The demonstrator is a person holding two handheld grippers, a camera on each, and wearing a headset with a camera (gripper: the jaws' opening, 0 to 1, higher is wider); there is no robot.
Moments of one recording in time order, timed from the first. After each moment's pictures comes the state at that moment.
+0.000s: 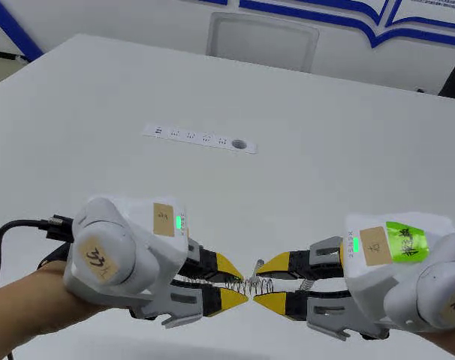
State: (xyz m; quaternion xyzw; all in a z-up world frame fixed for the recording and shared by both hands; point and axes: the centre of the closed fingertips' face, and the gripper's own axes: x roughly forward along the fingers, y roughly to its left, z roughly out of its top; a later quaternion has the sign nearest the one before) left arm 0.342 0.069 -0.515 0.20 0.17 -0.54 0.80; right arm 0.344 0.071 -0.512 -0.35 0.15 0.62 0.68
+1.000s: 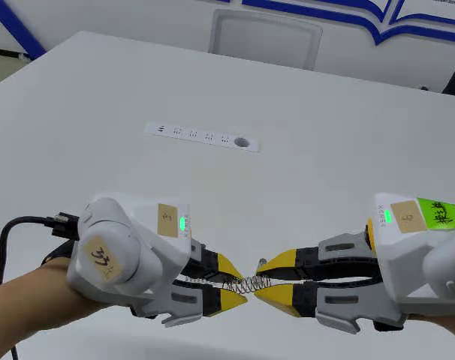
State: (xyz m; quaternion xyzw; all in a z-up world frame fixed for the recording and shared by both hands) left arm 0.345 0.071 -0.520 0.21 0.17 -0.55 0.79; right arm 0.336 0.080 -0.489 -0.23 0.16 0.66 0.70
